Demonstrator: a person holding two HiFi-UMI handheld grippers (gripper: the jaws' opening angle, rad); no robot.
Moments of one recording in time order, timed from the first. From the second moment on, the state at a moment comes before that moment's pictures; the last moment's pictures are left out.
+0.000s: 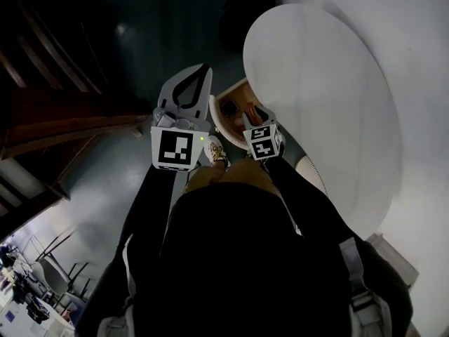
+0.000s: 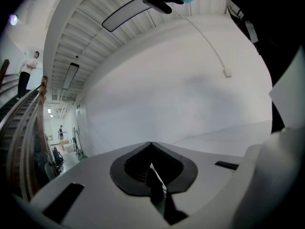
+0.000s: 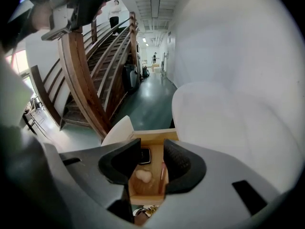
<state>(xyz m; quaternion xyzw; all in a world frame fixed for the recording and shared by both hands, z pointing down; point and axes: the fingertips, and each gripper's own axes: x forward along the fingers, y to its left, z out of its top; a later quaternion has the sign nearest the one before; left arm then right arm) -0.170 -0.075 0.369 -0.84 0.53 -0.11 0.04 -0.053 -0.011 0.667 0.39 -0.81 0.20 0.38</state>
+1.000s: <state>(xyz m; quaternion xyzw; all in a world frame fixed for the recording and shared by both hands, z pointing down) -0.138 -0.099 0.302 -0.83 0.55 -0.09 0.08 -0.030 -0.118 0.348 0.45 -0.89 -0.01 0.09</state>
